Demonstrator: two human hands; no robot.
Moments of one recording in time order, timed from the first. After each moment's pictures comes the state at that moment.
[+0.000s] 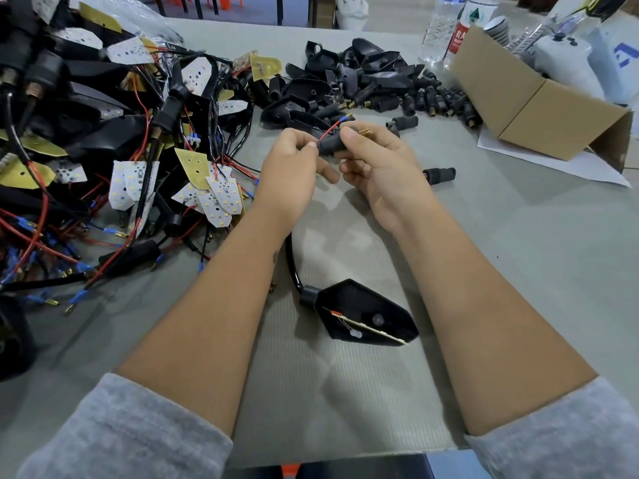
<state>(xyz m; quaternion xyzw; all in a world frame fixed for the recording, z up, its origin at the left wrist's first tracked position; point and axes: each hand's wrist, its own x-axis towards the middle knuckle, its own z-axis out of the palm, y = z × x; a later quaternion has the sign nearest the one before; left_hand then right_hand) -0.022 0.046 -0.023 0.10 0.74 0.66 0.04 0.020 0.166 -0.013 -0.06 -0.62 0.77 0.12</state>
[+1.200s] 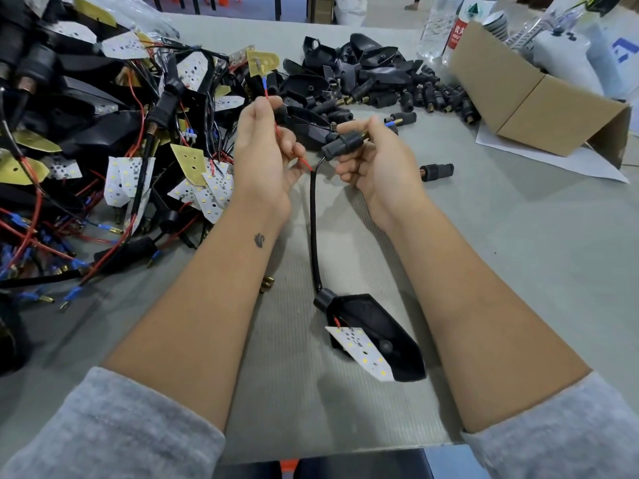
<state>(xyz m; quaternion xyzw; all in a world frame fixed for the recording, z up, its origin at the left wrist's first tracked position) -0.020 0.040 -0.013 0.02 0.50 0.87 0.02 0.012 0.163 -0.014 -0.11 -0.60 0.78 0.12</state>
